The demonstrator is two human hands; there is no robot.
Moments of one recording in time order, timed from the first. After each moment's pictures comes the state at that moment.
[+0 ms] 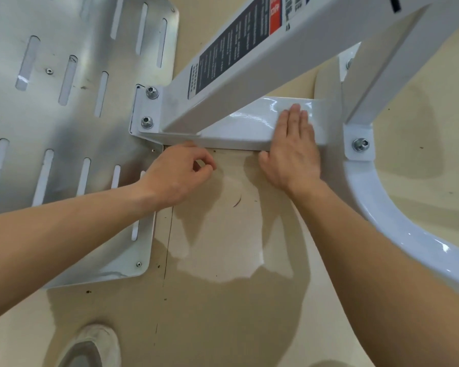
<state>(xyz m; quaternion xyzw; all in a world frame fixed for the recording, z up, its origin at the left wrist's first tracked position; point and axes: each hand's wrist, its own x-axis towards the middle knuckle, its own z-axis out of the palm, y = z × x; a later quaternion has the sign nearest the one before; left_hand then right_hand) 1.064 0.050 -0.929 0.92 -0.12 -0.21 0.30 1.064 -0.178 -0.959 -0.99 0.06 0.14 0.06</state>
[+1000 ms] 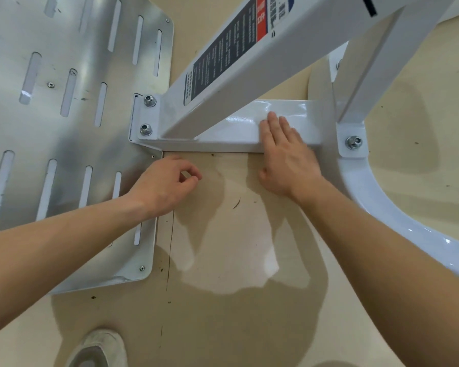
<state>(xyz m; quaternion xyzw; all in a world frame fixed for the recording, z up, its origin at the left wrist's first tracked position) 1.058 0.069 -0.937 0.93 -0.09 -0.23 0.26 1.055 -0.184 -0.950 -0.99 -0.04 0.15 0.02</state>
